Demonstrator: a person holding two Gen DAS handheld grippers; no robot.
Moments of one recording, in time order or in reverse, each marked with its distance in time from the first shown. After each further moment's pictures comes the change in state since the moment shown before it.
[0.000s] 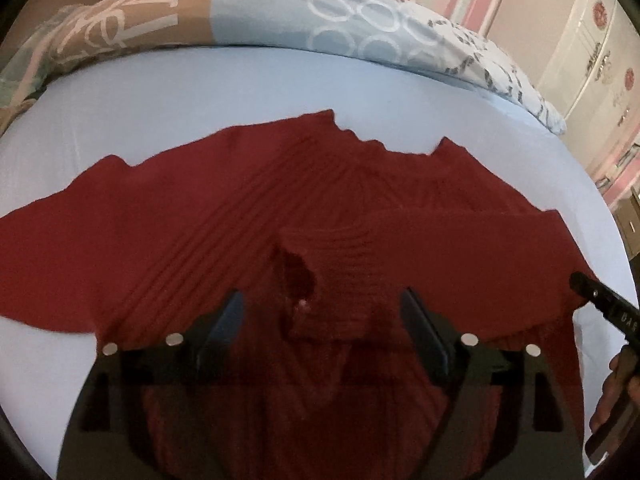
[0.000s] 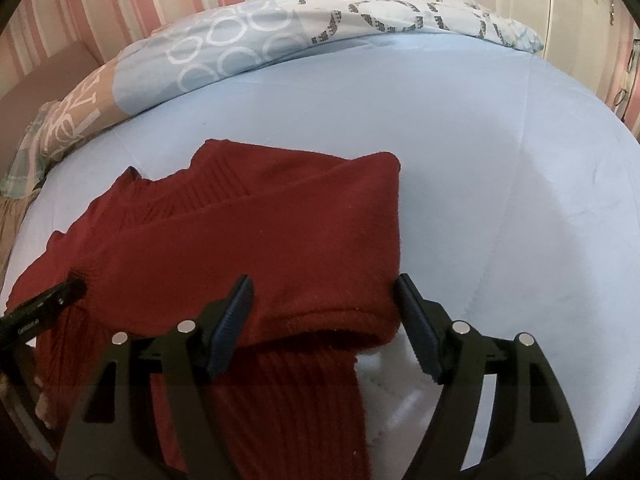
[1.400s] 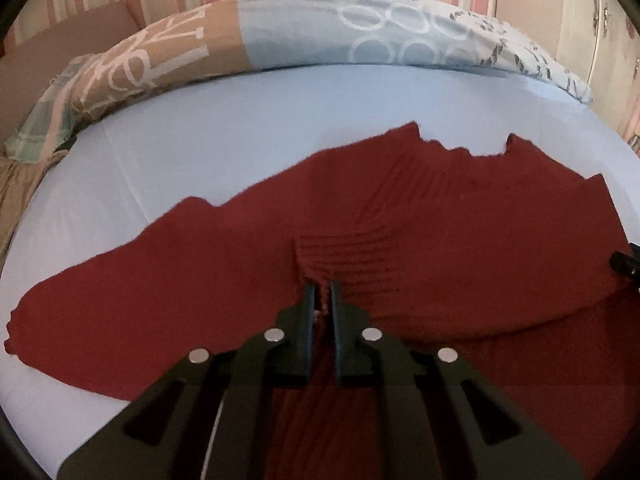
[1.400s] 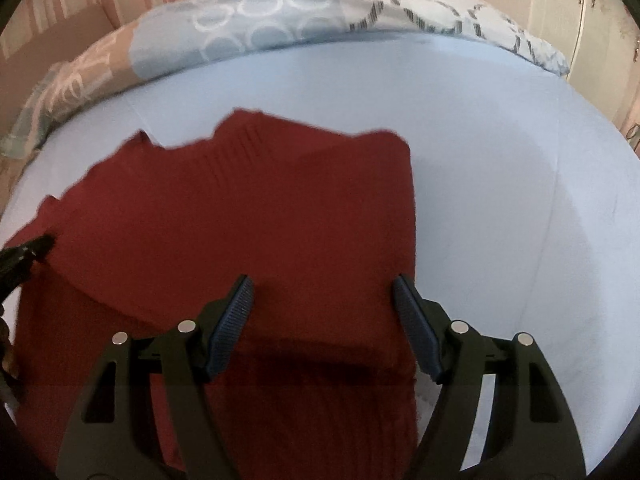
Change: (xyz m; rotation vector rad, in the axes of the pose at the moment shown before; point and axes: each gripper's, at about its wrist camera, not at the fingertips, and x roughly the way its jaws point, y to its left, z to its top) left arm 0.004 0.057 0.011 0.141 -0.056 0.197; right arm 0.035 0.039 -0.006 -0.119 0.045 -0.032
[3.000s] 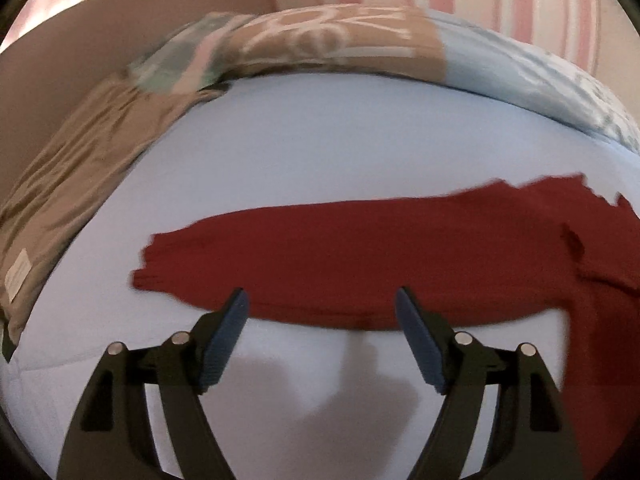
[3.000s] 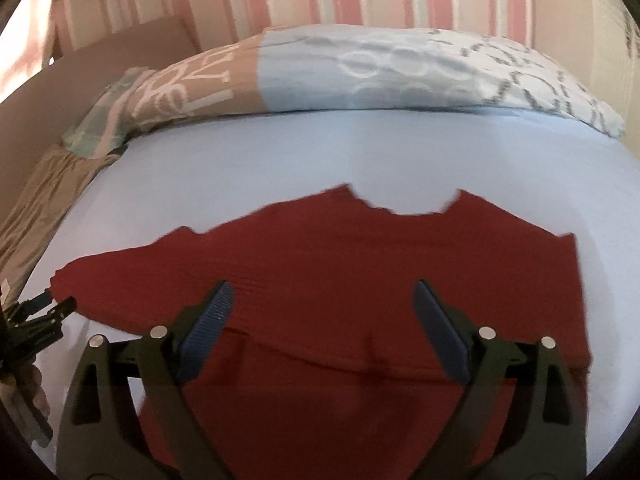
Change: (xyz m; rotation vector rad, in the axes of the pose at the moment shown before) left arm -0.080 0.228 -0.071 -0.264 -0.027 0.258; right arm -0.053 0.217 0.034 -0.119 -0.156 0.198
